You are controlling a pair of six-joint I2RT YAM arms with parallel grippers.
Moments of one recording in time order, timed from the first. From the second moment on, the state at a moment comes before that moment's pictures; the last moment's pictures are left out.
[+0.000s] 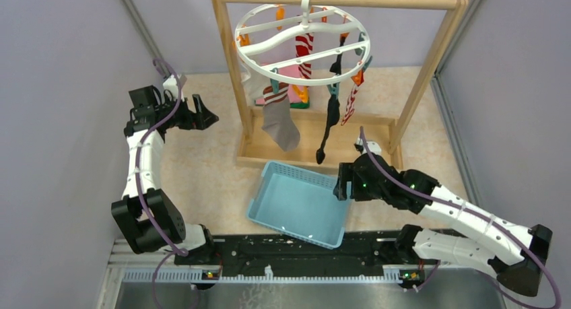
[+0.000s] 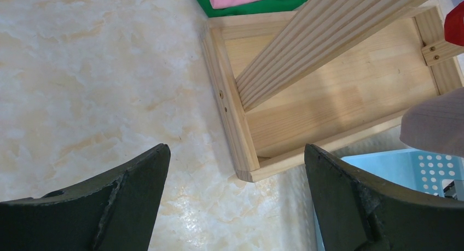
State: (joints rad) left arm 0.32 1.38 1.22 -0.53 0.79 0.13; right arm 0.97 0.88 0.84 -0.82 0.26 0.77
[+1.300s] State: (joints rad) left arm 0.28 1.30 1.35 -0.76 1.01 0.23; right arm 0.71 1.01 0.77 -0.42 0.37 0.80
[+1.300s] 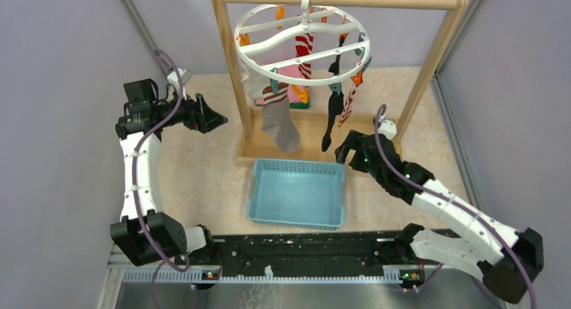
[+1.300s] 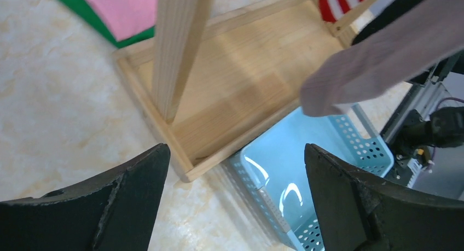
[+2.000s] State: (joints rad) left arm 0.02 1.20 1.54 -0.57 1.14 -0.04; right arm 0.94 1.16 0.92 0.17 0.16 0.23
